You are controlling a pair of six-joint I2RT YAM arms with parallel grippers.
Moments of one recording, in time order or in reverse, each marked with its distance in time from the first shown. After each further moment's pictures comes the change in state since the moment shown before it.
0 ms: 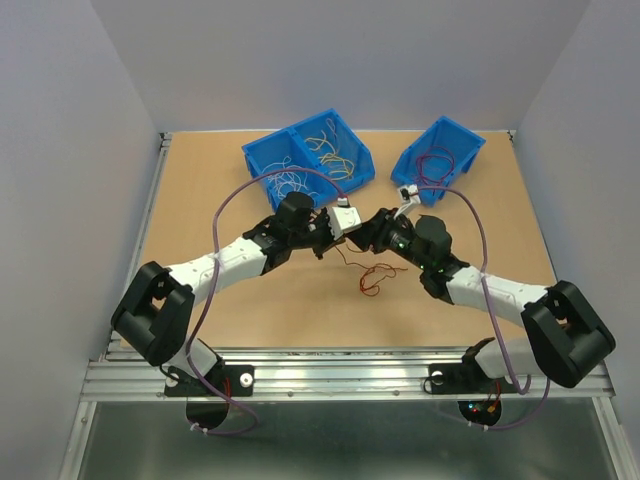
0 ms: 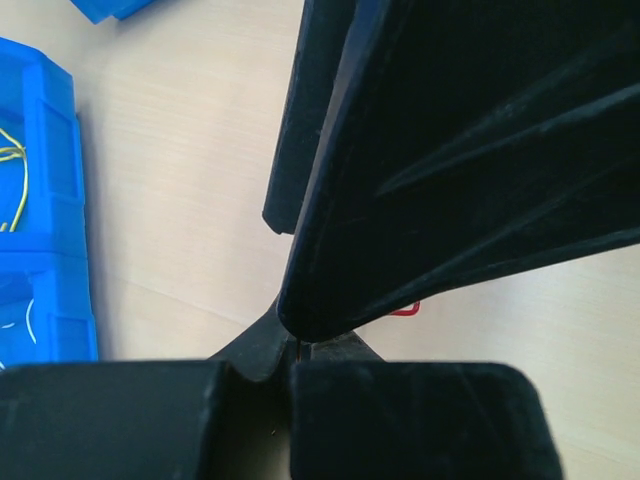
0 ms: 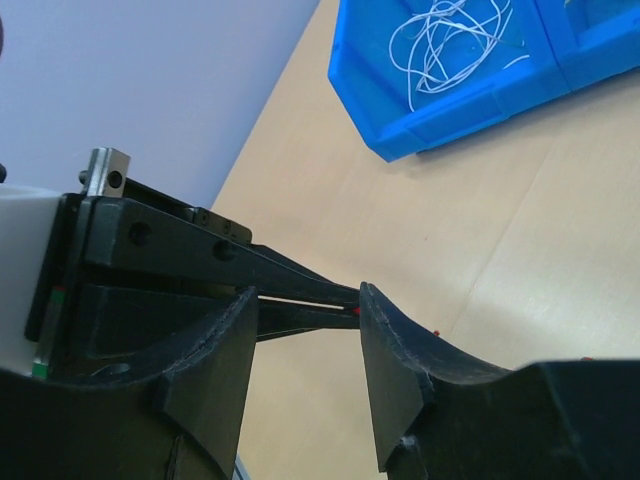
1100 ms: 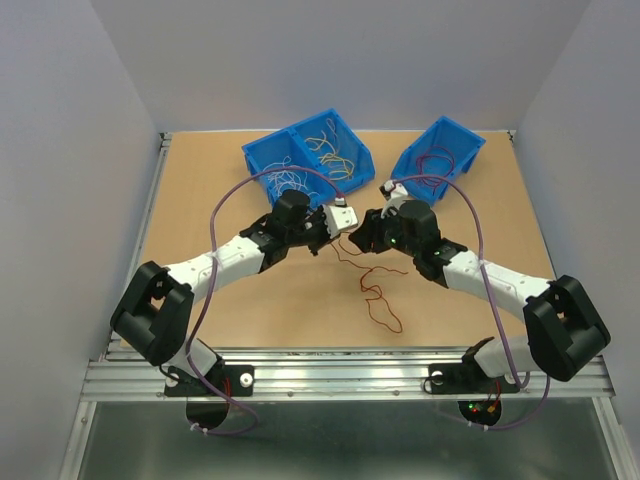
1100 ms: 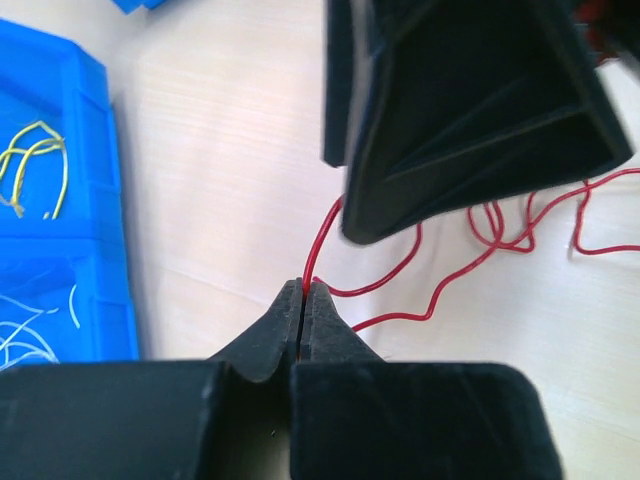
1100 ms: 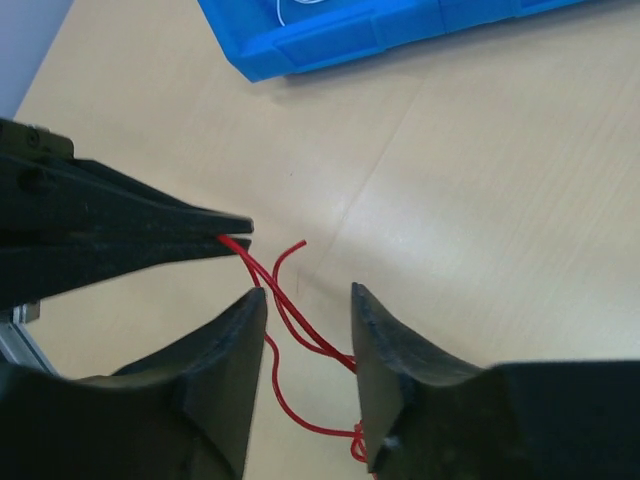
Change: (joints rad) left arm 0.024 -0.003 0.001 -0.014 -0.020 0.080; right arm -0.003 0.044 0.180 -0.459 0.066 -0.354
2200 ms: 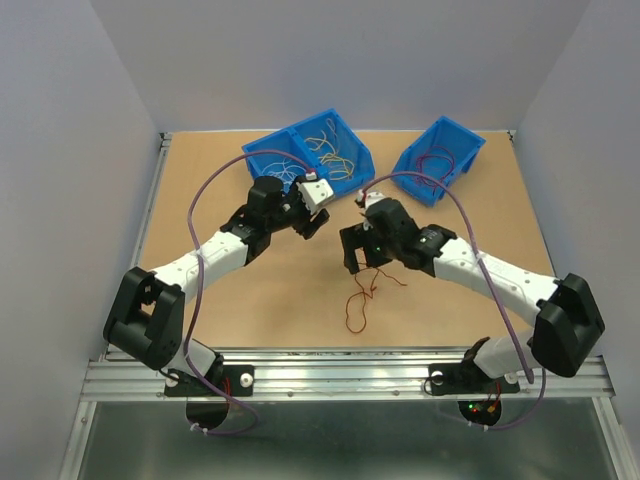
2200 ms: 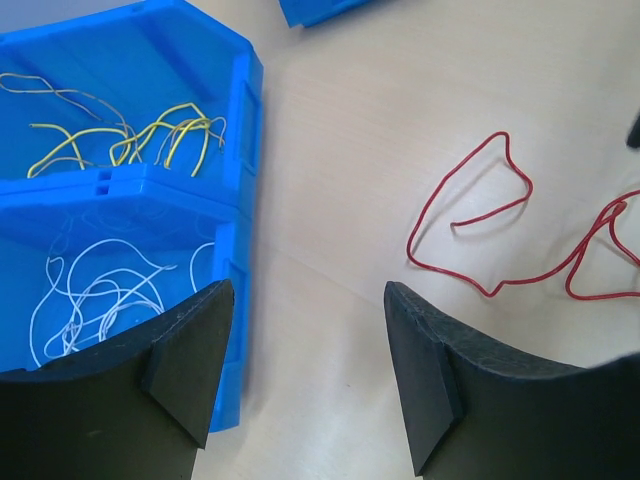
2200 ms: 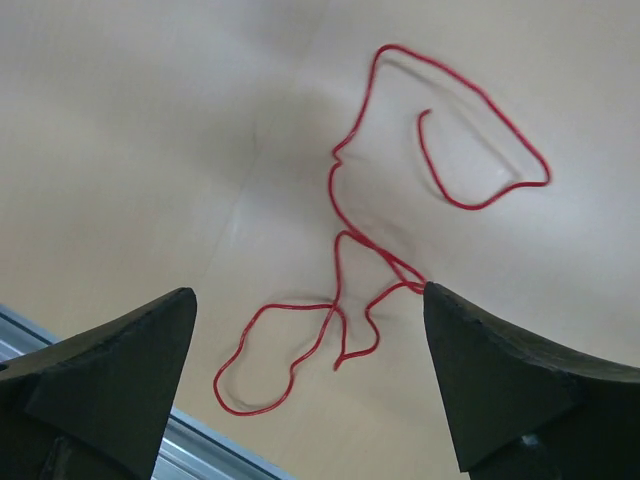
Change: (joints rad) left arm 0.153 -0.040 -0.009 0.124 -0.007 -0.080; right arm 0.141 0.017 0.298 -0.705 0.292 -0.058
